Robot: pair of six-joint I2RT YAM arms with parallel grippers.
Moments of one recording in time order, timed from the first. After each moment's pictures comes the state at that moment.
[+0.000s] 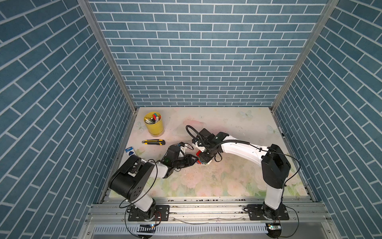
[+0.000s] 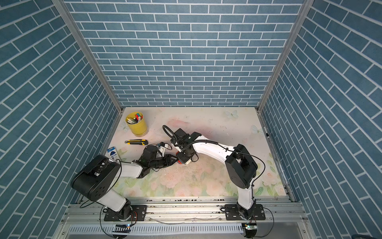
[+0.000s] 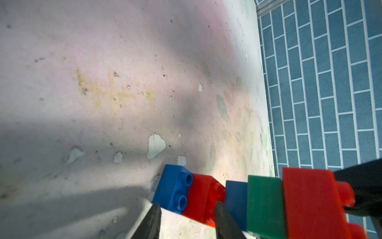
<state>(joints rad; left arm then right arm) -0.47 1.60 0.42 0.52 0.51 -0.78 0.93 1.88 1.48 -0.86 -0.10 0.02</state>
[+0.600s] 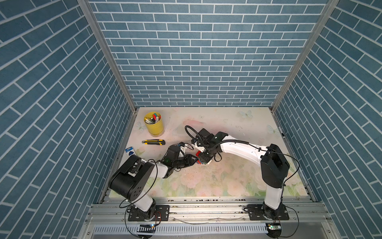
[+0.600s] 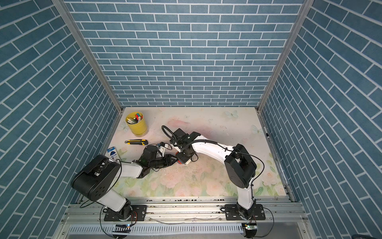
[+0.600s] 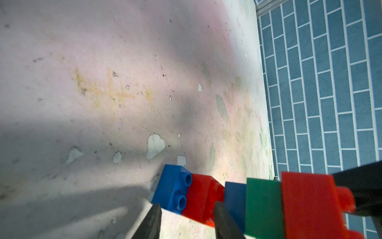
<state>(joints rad) -0.47 1.60 0.42 0.52 0.51 -0.78 0.94 1.90 1.50 -0.88 -0.09 -0.01</state>
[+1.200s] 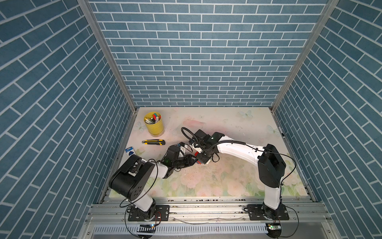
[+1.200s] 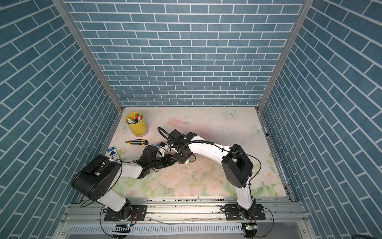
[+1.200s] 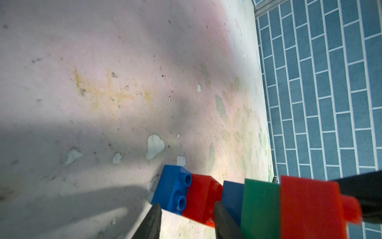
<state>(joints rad) -0.47 1.61 0.41 0.54 0.52 -0.78 0.97 1.93 1.56 -0.92 -0.01 -0.01</state>
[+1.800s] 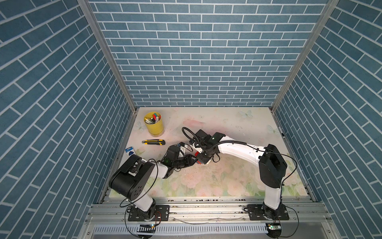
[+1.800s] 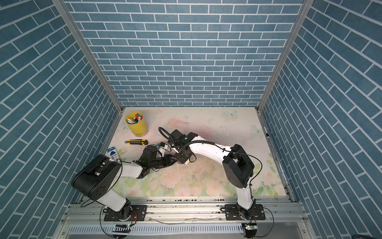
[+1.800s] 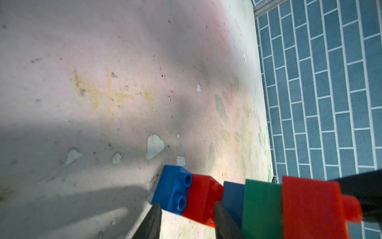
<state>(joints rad) -0.47 1.61 0.41 0.55 0.52 -0.78 0.96 1.91 1.53 -0.91 -0.04 0.00</state>
